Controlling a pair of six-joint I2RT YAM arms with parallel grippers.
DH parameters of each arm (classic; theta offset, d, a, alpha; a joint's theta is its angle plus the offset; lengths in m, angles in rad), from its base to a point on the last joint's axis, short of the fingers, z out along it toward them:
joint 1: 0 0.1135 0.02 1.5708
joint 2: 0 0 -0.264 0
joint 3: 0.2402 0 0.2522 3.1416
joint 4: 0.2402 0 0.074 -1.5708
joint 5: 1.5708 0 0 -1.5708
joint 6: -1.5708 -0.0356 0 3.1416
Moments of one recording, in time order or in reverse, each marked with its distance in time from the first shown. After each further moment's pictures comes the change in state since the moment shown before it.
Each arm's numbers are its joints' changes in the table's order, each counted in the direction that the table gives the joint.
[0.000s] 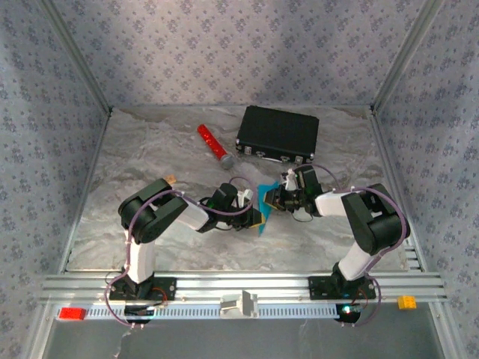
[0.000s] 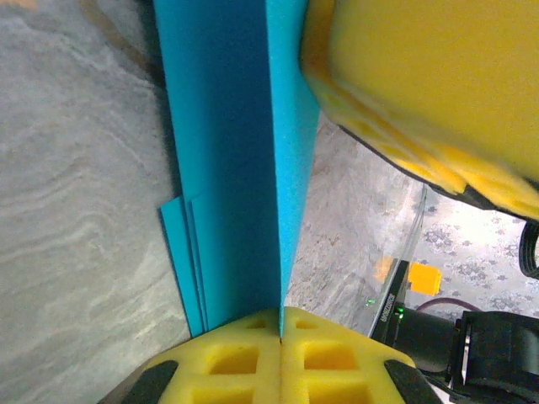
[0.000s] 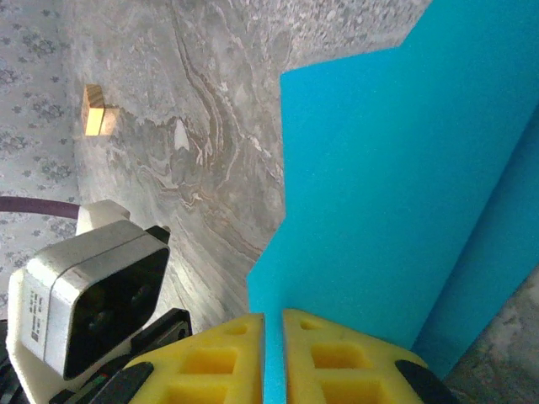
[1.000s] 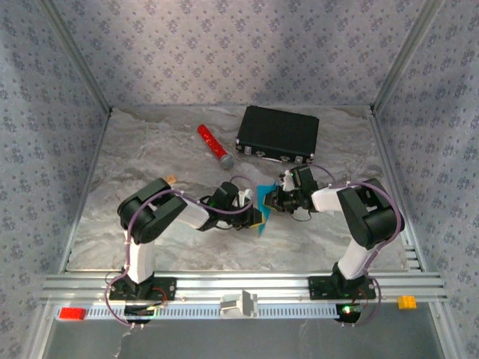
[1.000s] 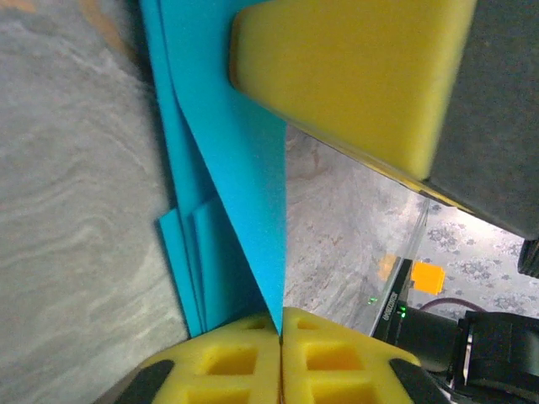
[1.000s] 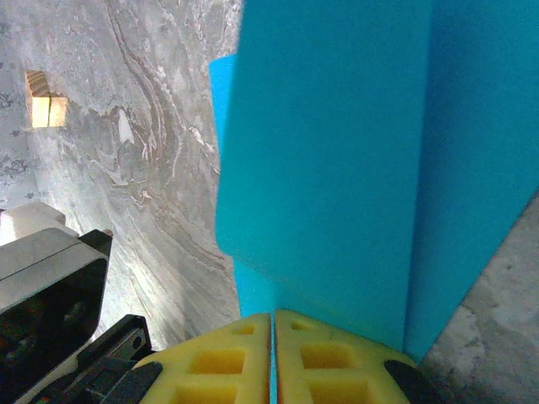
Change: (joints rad) left arm 0.003 0.010 0.024 0.071 0.005 -0.026; right arm 0.010 -0.062 0.063 0.119 0.033 0.047
